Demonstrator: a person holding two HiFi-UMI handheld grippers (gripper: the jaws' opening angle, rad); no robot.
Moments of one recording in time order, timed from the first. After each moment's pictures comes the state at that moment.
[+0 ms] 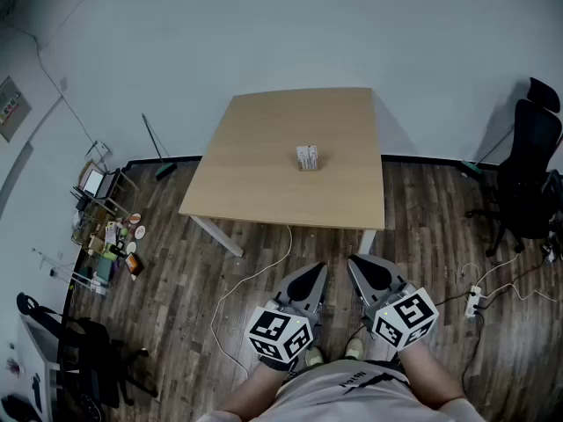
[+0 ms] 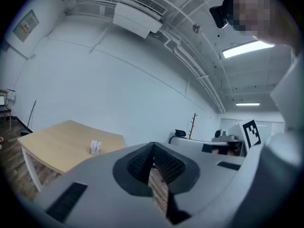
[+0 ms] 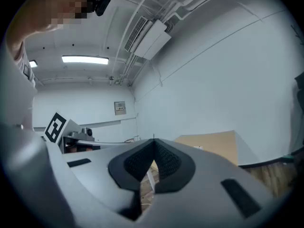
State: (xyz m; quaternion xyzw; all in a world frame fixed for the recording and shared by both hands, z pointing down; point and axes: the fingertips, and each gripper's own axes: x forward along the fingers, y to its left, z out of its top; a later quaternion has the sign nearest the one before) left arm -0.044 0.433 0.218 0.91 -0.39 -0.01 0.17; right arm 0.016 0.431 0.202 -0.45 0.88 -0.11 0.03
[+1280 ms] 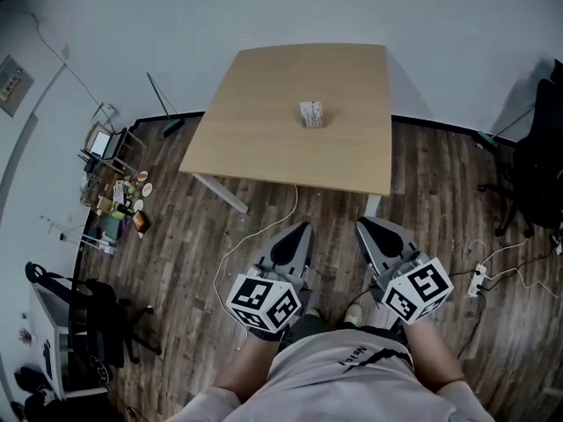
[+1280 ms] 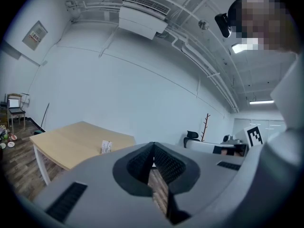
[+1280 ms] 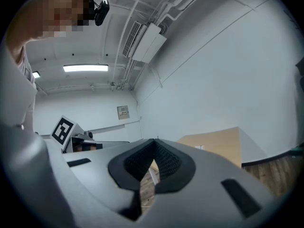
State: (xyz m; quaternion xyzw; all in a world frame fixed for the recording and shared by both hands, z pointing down) left arm -0.044 0.406 0.223 0.88 -0.45 -0.01 0.17; right arm 0.059 0.410 0.209 -0.43 0.89 -0.13 0.06
